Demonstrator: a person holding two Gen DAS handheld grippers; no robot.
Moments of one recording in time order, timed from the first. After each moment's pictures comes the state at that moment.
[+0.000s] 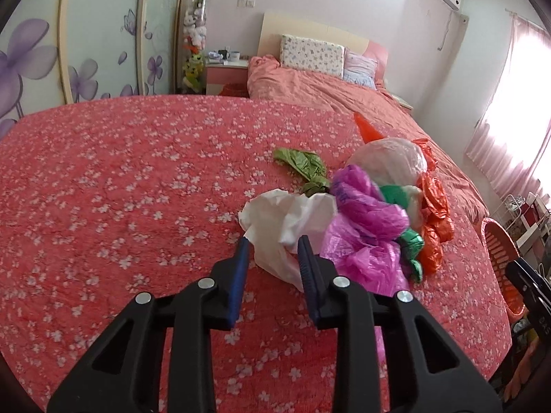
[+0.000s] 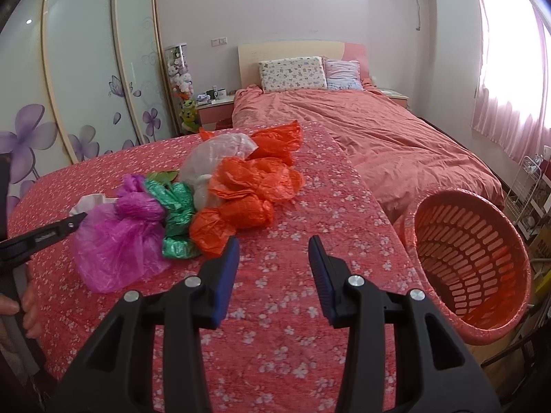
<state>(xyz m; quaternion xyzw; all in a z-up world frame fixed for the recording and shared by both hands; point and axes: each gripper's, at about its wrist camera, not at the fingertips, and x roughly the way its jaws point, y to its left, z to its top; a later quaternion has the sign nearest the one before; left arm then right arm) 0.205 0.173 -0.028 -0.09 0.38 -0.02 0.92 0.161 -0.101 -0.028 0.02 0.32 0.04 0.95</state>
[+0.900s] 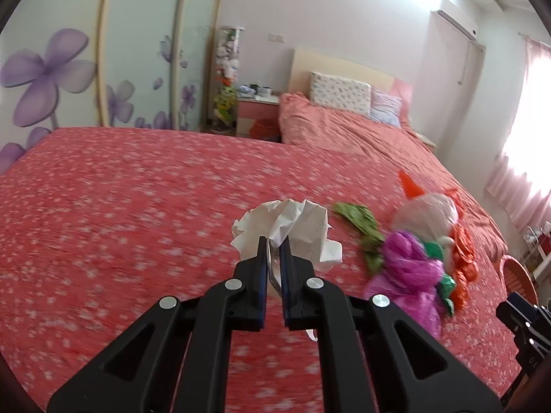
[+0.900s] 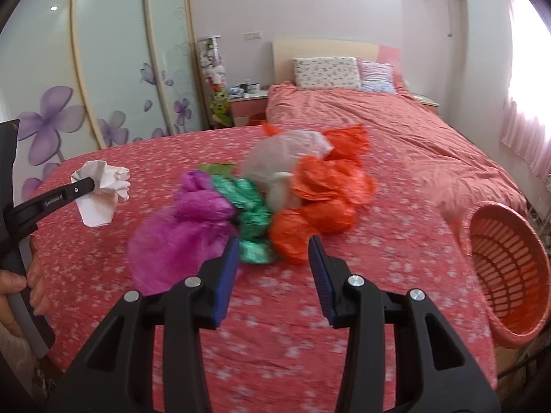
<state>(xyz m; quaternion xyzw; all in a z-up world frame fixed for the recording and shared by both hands) 0.189 0.237 0.003 -0.10 0.30 0.05 0.95 0.167 -0.027 -0.025 0.00 0.33 0.11 0.94</state>
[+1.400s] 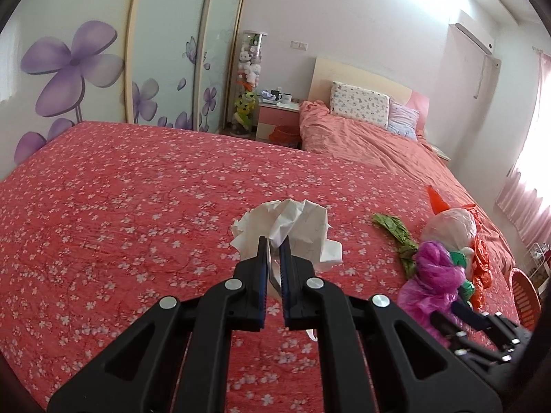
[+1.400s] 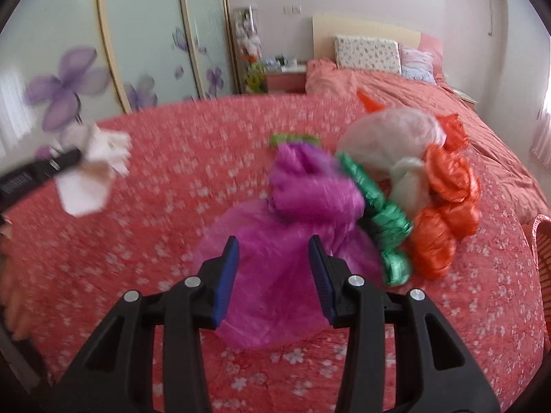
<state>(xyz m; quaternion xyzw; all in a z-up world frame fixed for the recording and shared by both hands) 0.175 0.285 0.005 -0.11 0.29 0.08 0.95 0.204 0.084 -0.064 -0.04 0.38 0.15 0.91</state>
